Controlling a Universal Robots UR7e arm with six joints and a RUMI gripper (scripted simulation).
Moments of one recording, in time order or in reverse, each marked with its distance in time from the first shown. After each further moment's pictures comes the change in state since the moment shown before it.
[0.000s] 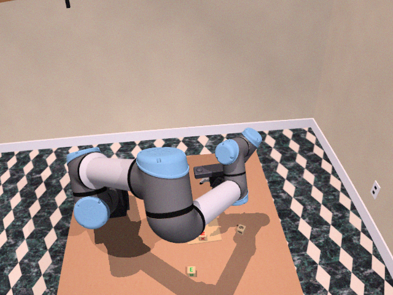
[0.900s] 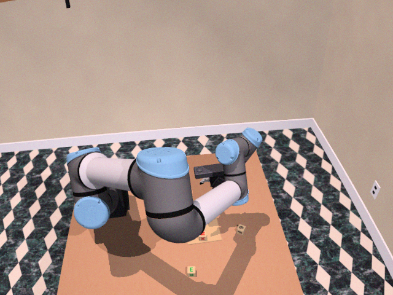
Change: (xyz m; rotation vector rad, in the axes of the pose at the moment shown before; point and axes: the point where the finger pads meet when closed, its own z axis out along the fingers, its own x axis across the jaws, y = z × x) arm 0.000 0.001 -0.001 -0.001 0.000 0.000
